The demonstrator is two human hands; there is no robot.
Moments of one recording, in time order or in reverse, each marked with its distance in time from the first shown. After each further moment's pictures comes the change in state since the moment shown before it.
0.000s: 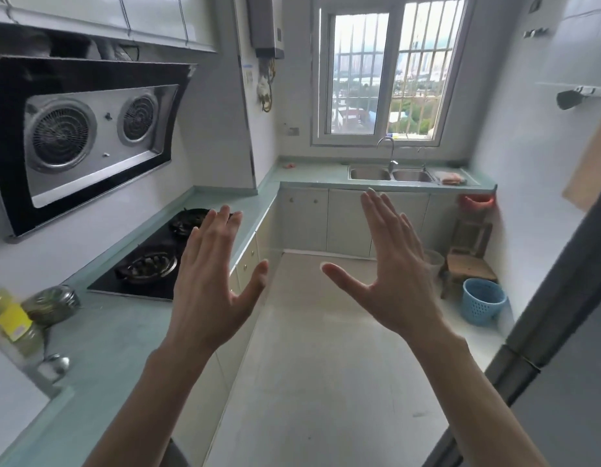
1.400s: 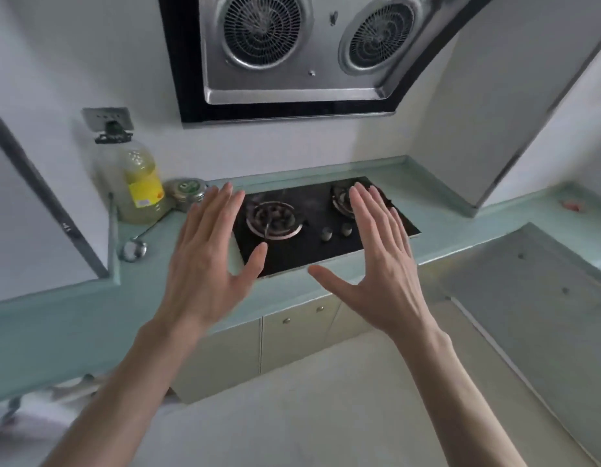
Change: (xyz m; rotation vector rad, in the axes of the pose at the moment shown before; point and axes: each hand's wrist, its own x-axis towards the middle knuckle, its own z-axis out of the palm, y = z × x) left_hand 0.186 -0.243 0.231 0.567 0.228 -0.751; right_hand 0.362 0.112 0.482 0.595 -0.445 -0.696
